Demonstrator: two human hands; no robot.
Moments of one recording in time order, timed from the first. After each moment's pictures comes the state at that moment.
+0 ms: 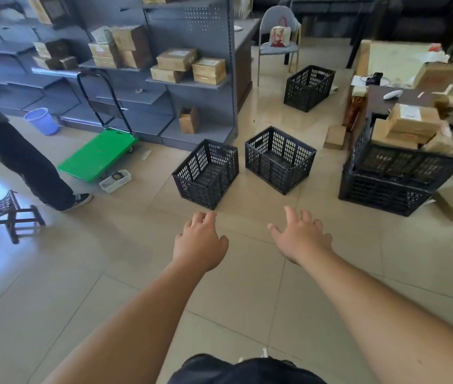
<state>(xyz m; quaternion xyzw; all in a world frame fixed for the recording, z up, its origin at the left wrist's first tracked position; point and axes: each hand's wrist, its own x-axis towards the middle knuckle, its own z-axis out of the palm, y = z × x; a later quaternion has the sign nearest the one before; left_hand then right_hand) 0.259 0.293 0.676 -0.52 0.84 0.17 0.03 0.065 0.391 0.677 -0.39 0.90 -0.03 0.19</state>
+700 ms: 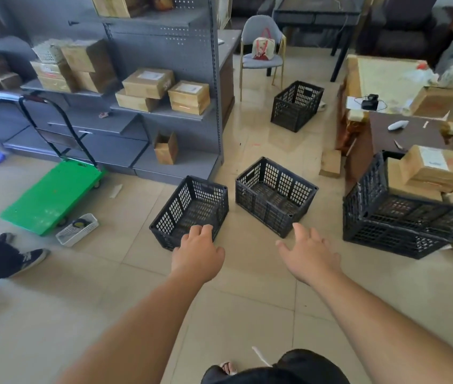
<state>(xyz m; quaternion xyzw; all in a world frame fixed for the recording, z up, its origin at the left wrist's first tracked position) 0.081 -0.103 0.646 -0.50 0.84 0.21 0.05 -0.109 0.036 0.658 -0.32 0.93 -0.02 0.19</state>
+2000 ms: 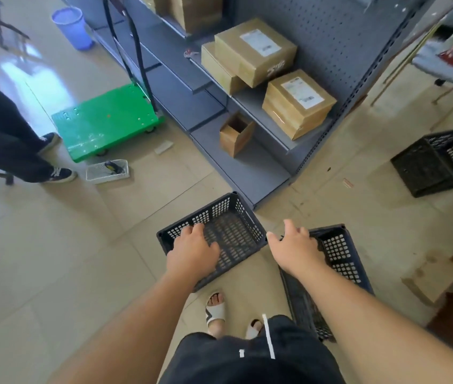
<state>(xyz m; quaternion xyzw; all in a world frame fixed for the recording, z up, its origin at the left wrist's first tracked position) -0.103 -0.575 0.543 -0.75 0.56 0.36 0.02 -0.325 -0.583 0.566 -0.52 0.79 0.10 0.29</state>
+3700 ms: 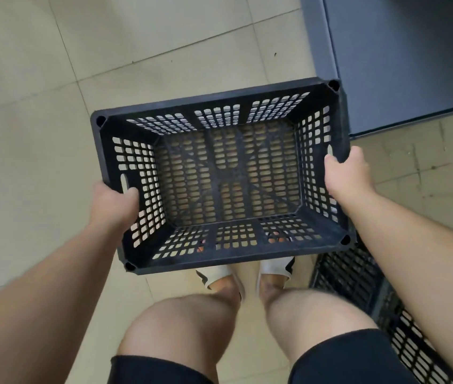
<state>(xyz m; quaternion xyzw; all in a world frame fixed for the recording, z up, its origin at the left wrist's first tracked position) -0.001 -0.629 -0.051 -0.93 0.03 0.34 -0.12 -0.345 -0.845 -0.069 -0.51 0.79 0.07 0.34</state>
